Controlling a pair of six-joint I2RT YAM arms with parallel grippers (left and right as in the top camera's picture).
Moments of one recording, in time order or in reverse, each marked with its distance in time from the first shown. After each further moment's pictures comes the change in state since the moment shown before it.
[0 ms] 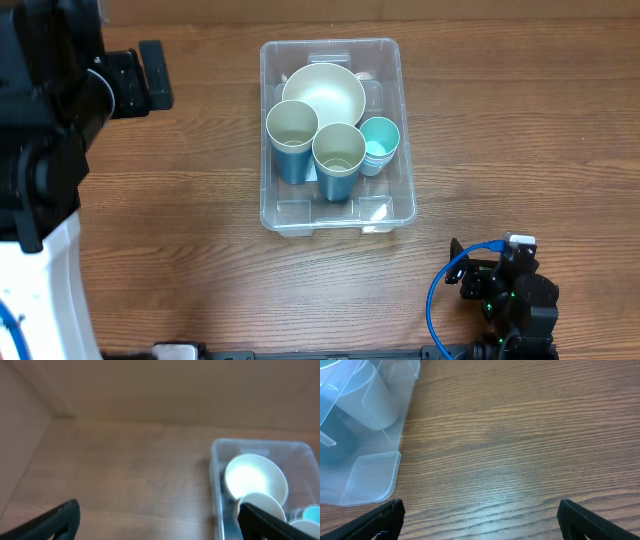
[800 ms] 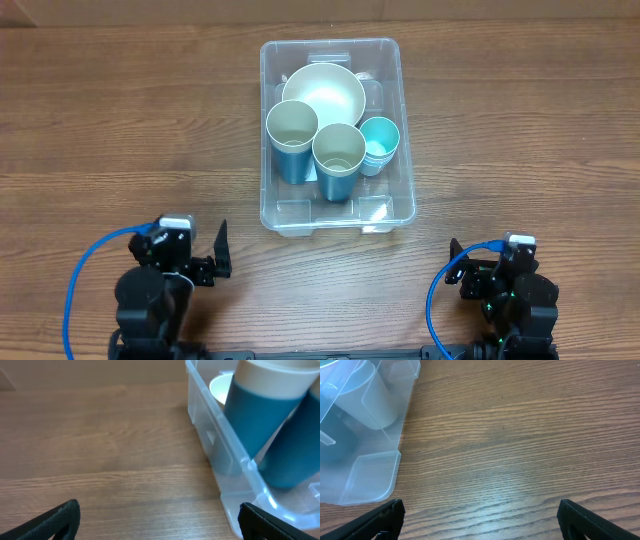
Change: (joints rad) left arm 0.000 -1.233 -1.870 0.831 0.150 0.076; right arm 0.000 -0.002 -0.003 0.000 -0.001 -0.001
